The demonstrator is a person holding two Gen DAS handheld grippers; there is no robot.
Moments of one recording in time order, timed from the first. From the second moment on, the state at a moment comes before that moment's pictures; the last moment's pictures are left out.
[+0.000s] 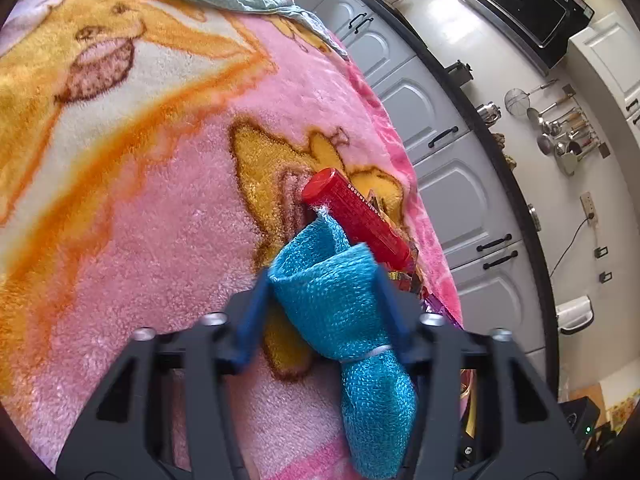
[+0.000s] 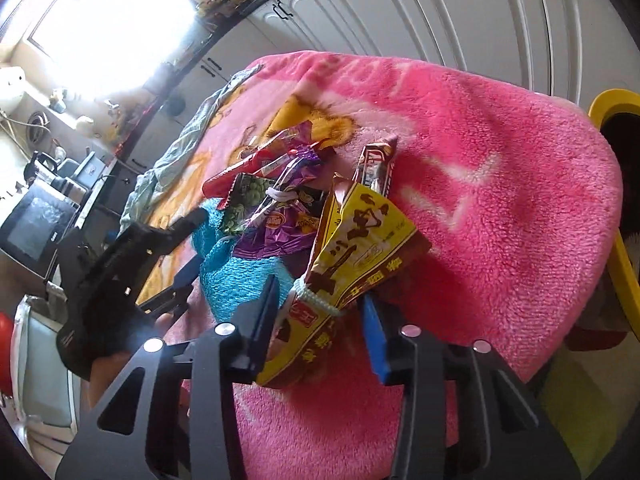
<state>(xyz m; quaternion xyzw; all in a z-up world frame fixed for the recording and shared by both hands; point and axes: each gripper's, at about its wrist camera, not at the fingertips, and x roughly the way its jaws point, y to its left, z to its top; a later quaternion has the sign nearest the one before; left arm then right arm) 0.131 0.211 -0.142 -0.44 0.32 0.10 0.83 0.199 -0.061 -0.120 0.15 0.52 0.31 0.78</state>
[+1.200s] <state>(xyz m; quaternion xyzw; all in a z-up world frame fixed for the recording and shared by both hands) 0.103 0.136 -0.031 -0.27 0.27 -0.03 0.92 0.178 -0.094 -0.049 0.08 0.40 0.34 0.85</state>
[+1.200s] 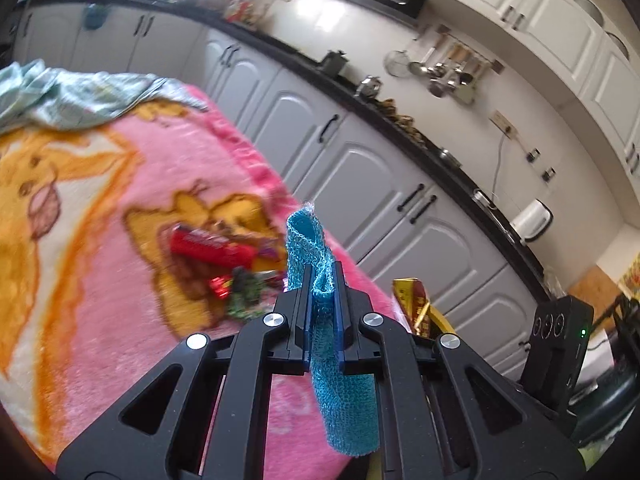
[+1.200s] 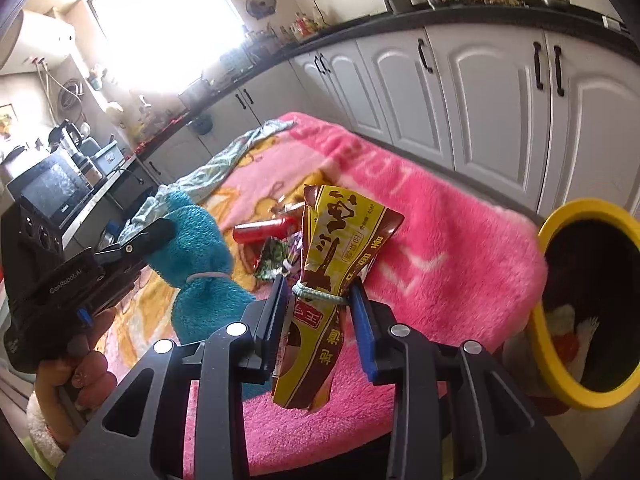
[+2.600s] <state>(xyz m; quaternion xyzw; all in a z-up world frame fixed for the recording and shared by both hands) 0.245 -0.109 0.005 -0.15 0.28 -0.20 0.93 0.226 -0.335 -0.022 0.17 0.34 0.18 0.91</state>
